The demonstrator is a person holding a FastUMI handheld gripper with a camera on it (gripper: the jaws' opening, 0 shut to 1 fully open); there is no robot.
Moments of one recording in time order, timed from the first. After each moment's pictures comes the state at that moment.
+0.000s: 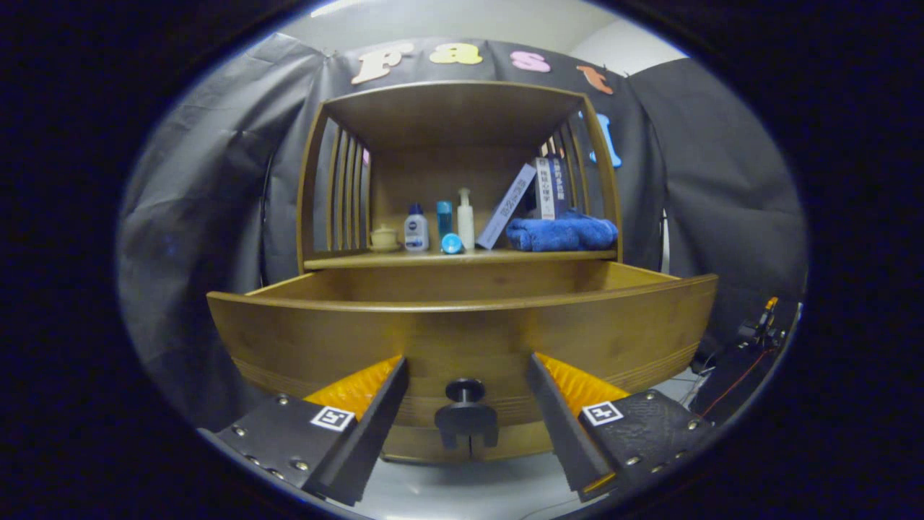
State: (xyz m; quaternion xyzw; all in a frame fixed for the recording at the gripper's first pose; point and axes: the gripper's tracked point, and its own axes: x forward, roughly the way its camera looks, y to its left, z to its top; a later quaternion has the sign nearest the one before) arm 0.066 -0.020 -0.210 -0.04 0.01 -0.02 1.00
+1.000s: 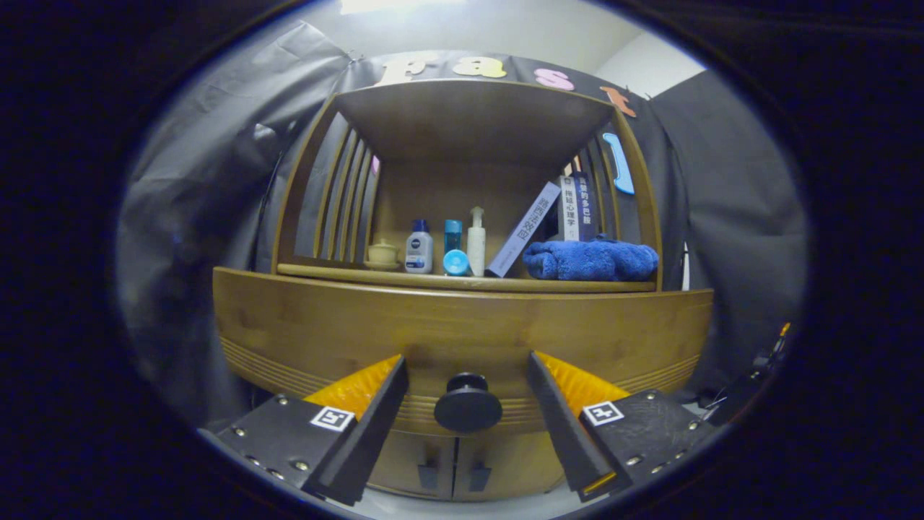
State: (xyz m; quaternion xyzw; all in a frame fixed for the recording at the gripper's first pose) arm 0.164 -0.019 -0.203 -0.08 -0.05 0.00 1.00
